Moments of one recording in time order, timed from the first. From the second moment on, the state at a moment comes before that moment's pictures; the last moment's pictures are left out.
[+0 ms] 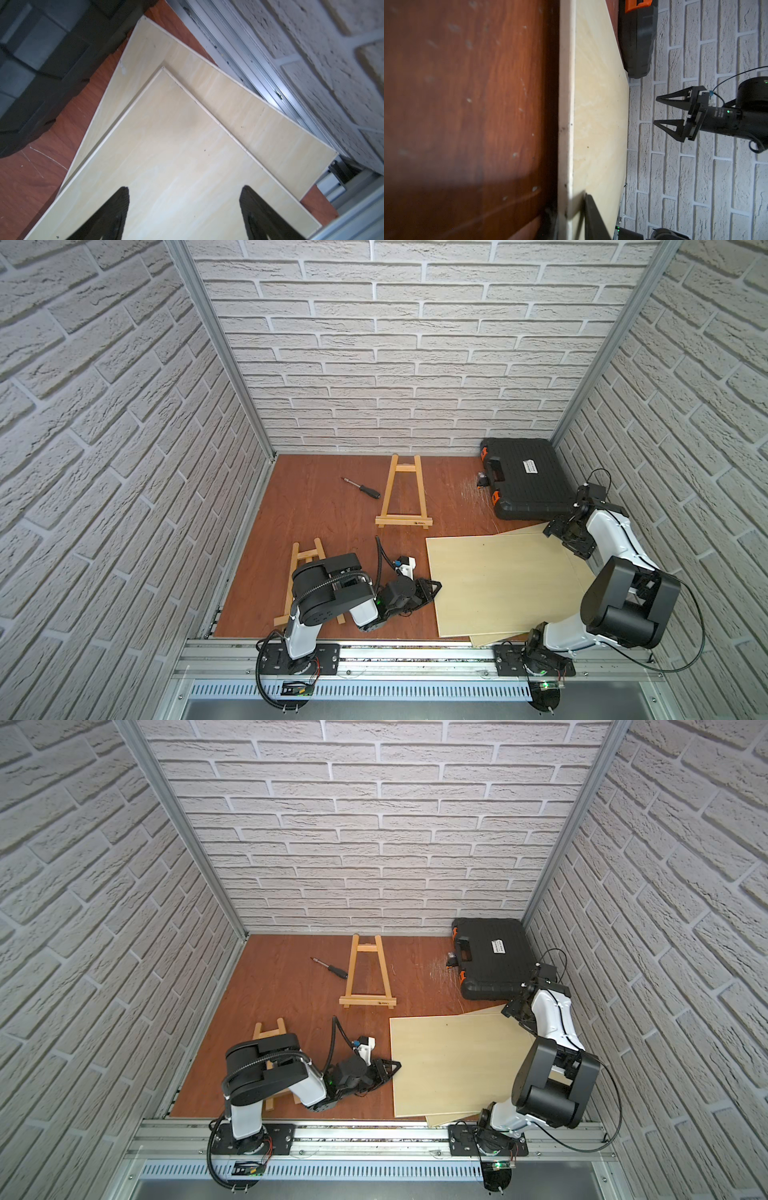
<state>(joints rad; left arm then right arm) -1.15 1.92 0.44 1.07 -0.04 -1.41 -0.51 1.52 1.13 -0.92 0.10 0.35</state>
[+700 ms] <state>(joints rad) -1.14 1.93 0.42 1.12 -0.03 -1.41 -0.64 1.68 1.07 -0.79 -0.02 0.26</state>
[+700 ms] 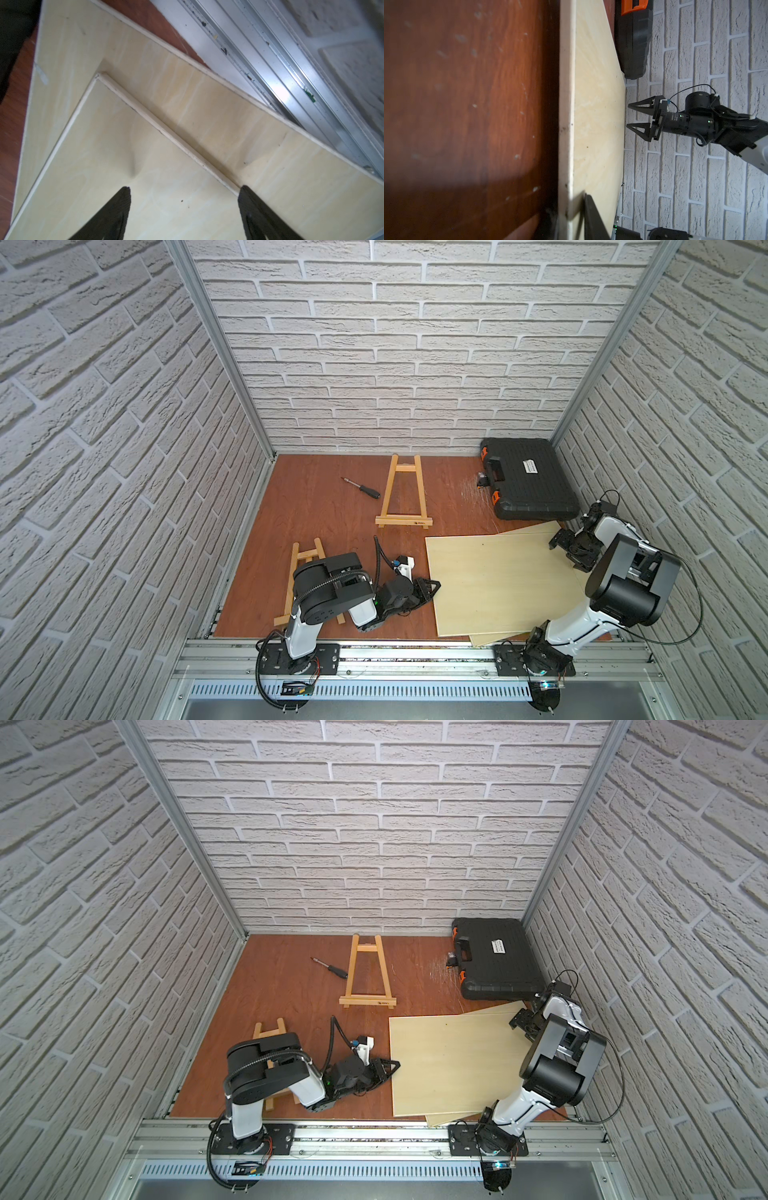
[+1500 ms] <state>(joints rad) -1.11 1.94 0.47 1.07 -0.01 -1.39 -0.61 1.70 1.03 -0.60 -0.14 0.23</state>
